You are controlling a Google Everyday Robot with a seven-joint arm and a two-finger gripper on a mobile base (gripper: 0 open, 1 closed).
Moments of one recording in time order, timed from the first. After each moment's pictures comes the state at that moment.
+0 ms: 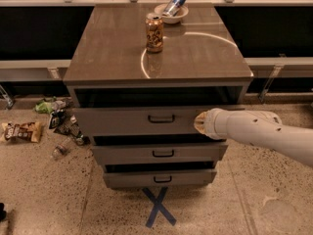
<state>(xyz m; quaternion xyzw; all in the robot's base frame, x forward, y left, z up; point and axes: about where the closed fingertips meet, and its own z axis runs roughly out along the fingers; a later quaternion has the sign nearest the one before) 0.627 -0.170 0.645 -0.66 0.64 -0.14 0.37</state>
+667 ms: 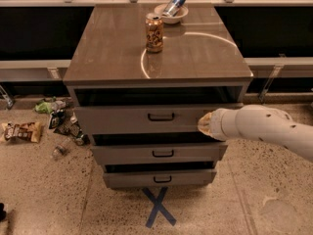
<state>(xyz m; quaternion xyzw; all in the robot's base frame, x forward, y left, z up) 0.613 -0.176 0.655 -0.65 0.66 -0.10 0.36</state>
